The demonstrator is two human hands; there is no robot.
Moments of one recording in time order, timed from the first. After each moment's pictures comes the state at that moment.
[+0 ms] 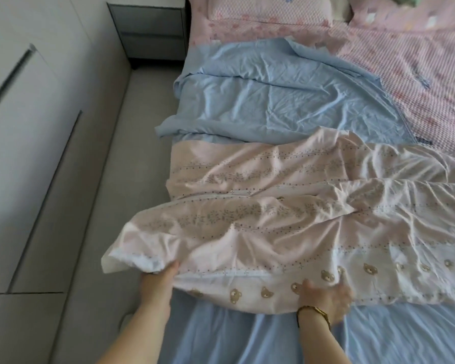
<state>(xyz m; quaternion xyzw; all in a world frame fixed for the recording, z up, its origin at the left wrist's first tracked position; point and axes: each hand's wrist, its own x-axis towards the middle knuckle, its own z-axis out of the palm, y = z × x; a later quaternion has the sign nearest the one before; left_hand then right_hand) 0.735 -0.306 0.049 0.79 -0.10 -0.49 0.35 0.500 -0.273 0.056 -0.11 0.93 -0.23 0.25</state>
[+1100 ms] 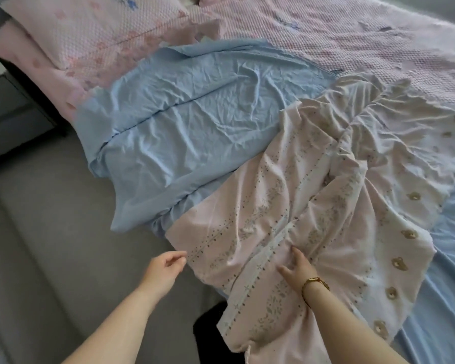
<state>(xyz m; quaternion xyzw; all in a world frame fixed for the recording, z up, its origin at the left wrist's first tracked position) 0.858 -0.642 0.030 0.53 -0.64 -0.55 0.01 0.671 -0.449 0.004 -0.11 0.89 -0.15 0.43</state>
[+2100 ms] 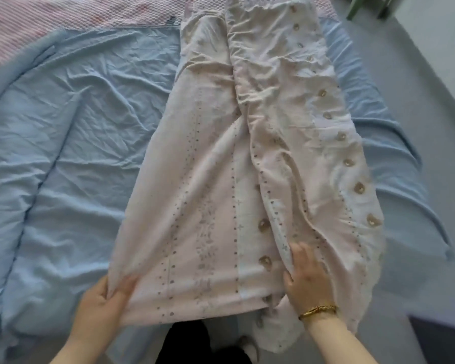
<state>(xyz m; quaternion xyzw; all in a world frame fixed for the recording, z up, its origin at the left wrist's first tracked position) 0.754 -0.854 0.066 0.29 -0.82 -0.48 -0.11 0.777 -0.570 0.008 0.09 0.98 -0.14 0.07</state>
